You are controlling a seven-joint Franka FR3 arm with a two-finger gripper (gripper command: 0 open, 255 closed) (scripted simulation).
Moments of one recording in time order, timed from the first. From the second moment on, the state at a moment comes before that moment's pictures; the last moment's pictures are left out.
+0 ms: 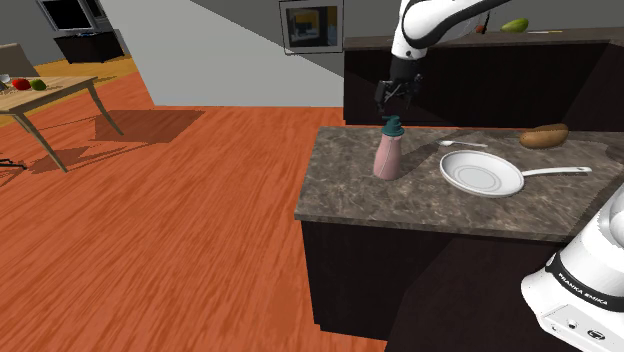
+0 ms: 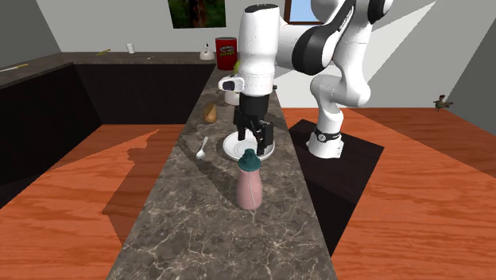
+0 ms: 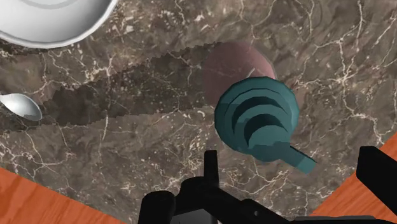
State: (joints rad) arm -0.08 -0.08 -0.01 -2.11 0.01 2.12 0.16
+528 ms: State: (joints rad) arm -0.08 -0.03 -0.01 -2.15 0.01 2.21 0.16
